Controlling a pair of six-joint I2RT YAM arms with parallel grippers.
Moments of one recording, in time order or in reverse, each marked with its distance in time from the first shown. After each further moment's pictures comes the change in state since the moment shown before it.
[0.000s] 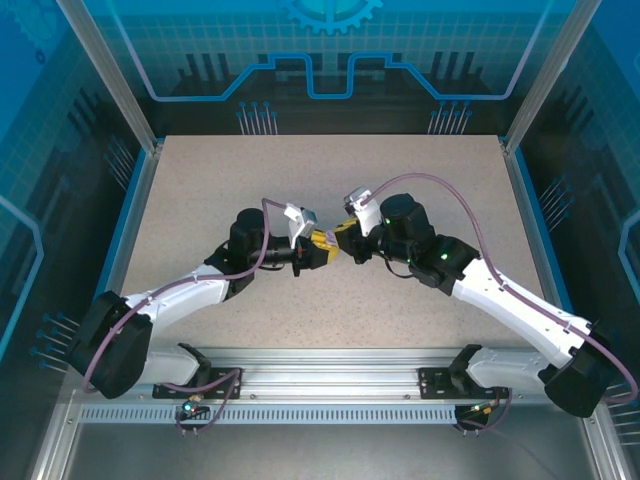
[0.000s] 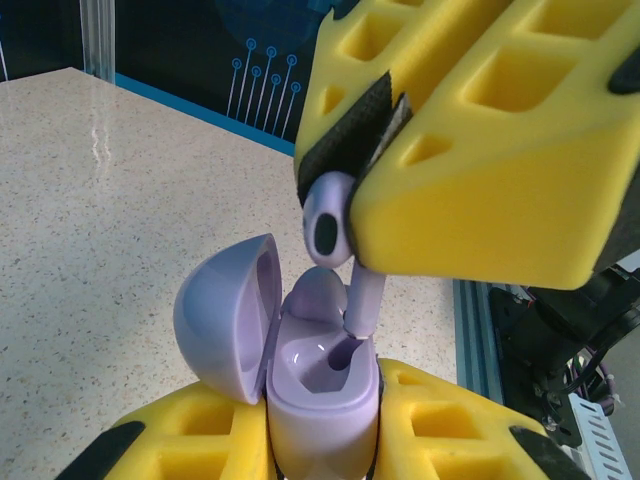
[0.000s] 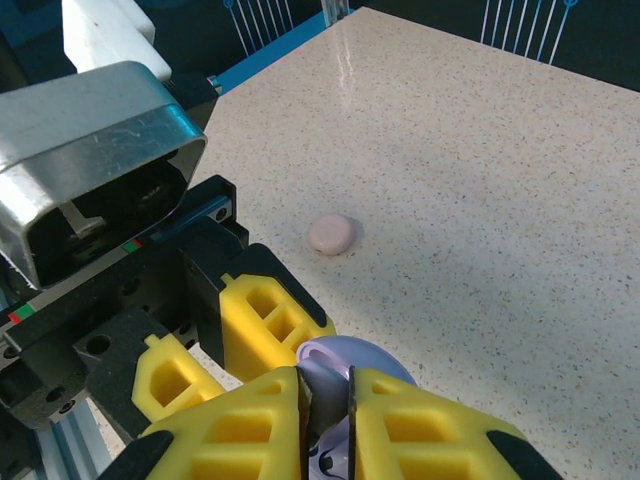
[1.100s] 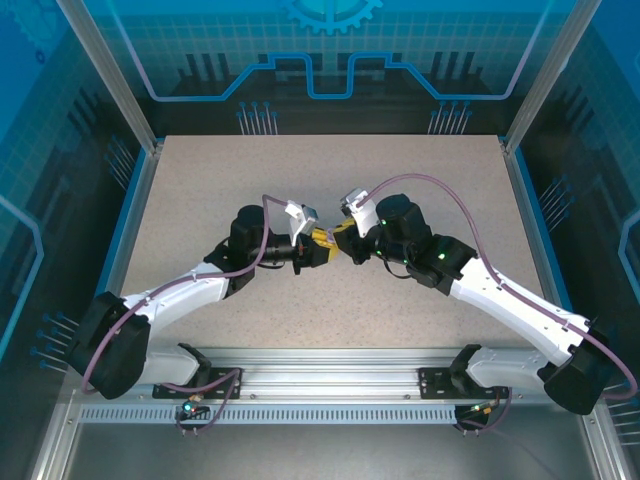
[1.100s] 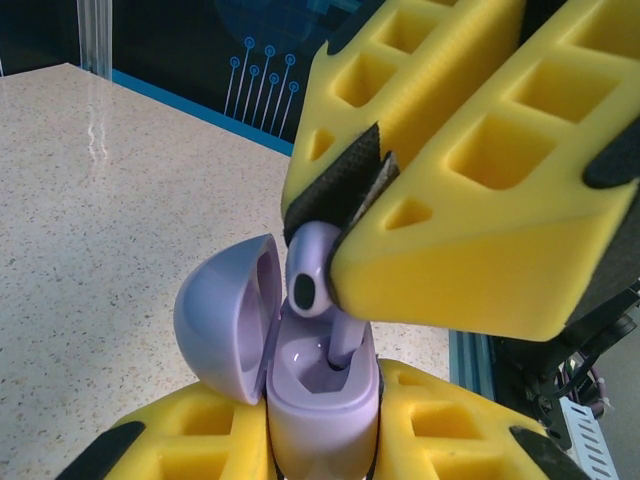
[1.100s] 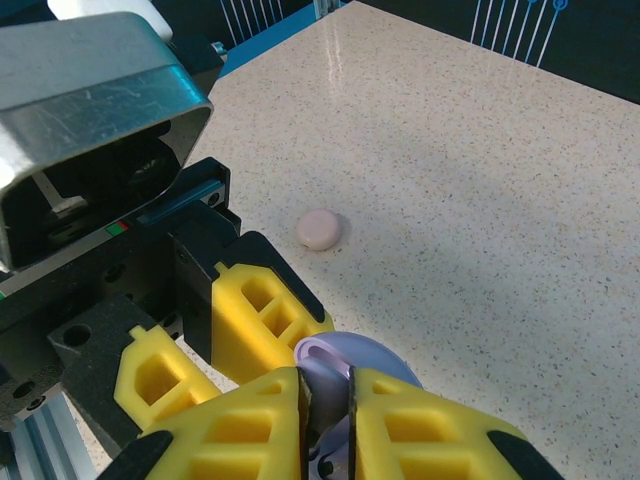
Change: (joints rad) left arm -0.002 -0.003 0.033 -0.043 0.001 -0.012; right arm 0.019 0.011 0.015 -0.021 0.041 -0.029
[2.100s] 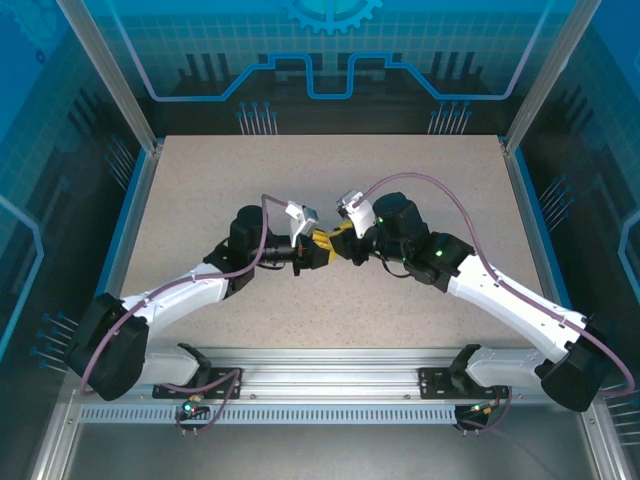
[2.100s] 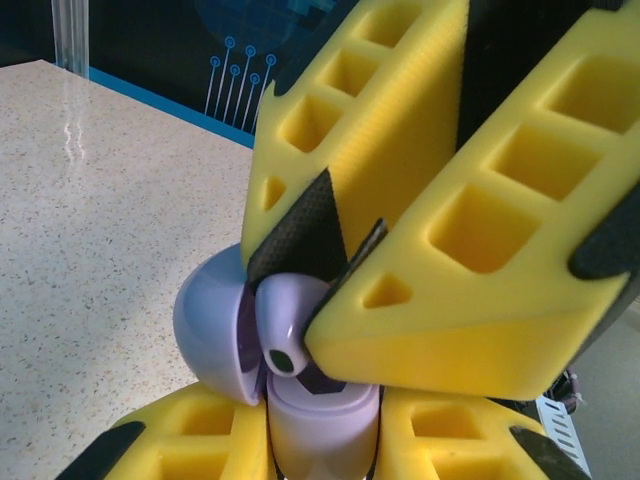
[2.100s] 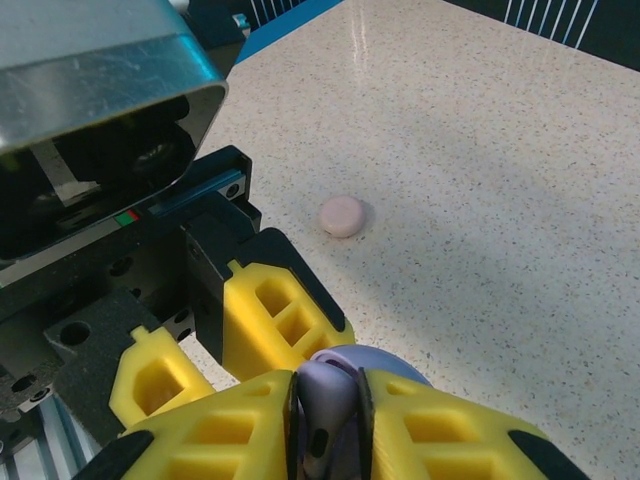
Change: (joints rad) left arm -0.002 -0.010 0.000 0.000 0.031 -0.018; right arm -0.001 0.024 0.023 -0.032 -0.062 -0.003
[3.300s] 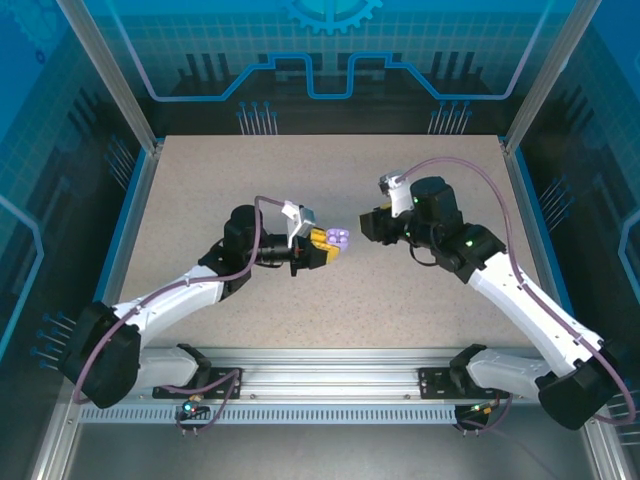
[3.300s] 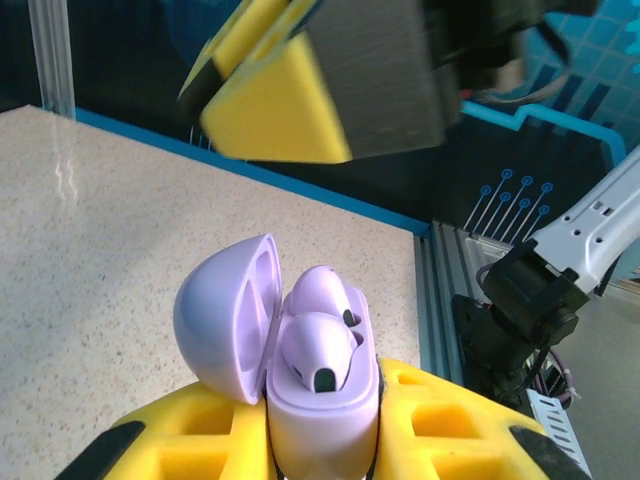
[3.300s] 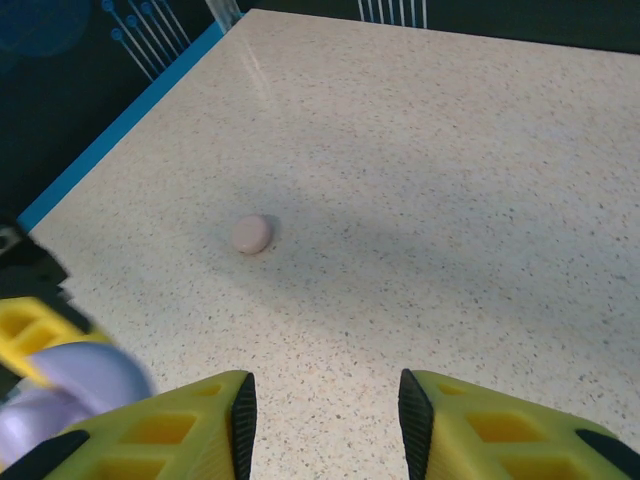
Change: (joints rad) left arm 0.000 -0.050 0.001 0.016 0.043 0.038; right arm -0.238 -0.069 0.024 -0.114 -0.032 0.129
